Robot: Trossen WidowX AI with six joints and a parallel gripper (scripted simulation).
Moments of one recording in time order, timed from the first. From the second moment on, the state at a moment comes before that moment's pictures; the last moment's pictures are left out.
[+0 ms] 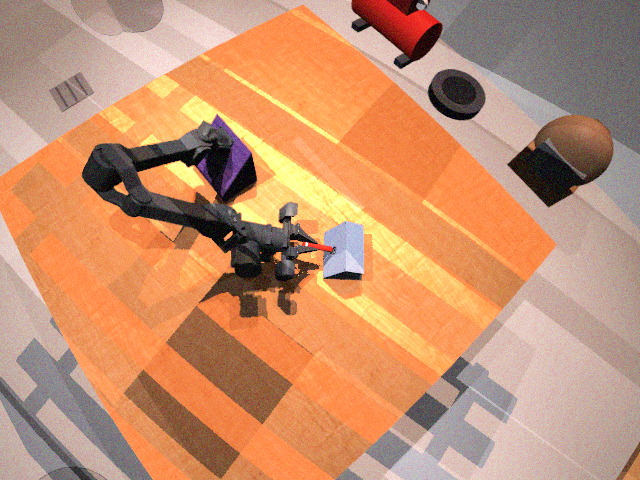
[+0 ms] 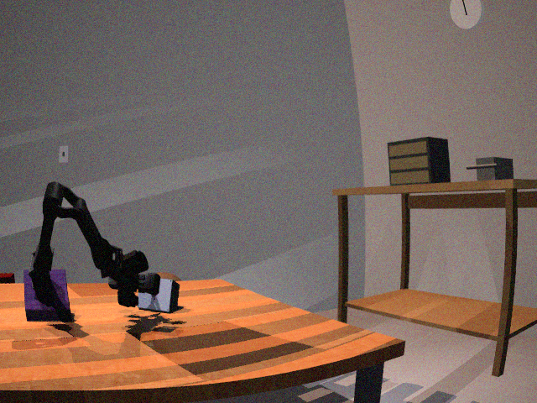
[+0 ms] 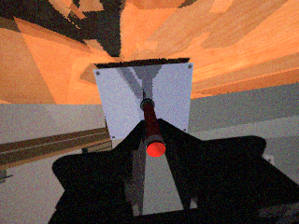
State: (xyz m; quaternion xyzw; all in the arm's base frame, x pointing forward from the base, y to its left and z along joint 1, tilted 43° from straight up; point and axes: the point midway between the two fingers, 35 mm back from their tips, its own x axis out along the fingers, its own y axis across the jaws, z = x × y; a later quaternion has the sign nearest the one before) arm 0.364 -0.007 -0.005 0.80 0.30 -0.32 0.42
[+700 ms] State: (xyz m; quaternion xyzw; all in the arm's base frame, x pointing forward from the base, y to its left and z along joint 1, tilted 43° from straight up) arm 0.372 -0.005 -0.014 0.79 0.31 -0.32 0.42
